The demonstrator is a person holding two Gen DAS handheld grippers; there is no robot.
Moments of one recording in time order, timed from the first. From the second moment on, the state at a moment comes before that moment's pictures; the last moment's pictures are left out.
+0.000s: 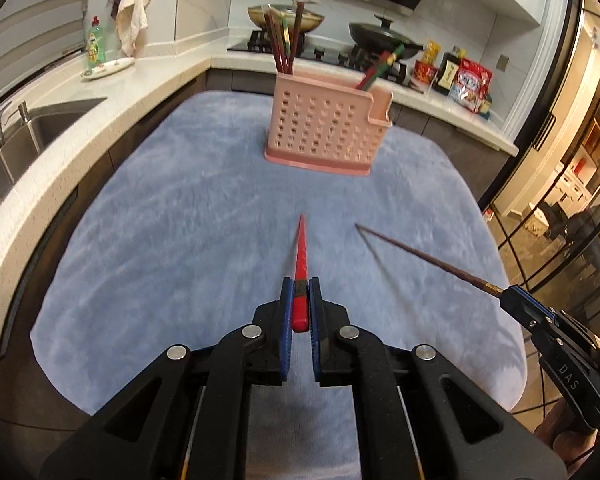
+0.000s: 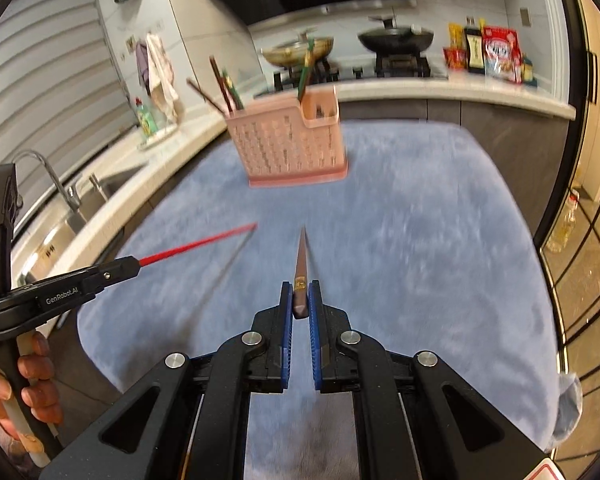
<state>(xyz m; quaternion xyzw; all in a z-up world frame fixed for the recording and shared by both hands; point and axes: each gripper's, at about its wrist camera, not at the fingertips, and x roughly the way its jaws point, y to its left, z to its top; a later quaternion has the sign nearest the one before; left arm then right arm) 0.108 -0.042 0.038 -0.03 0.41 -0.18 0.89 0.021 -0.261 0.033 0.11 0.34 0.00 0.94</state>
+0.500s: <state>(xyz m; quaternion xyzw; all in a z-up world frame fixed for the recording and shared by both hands) 0.187 -0.057 0.109 -0.03 0.34 -0.17 0.93 0.096 -0.286 0.103 0.14 0.26 0.00 0.96</state>
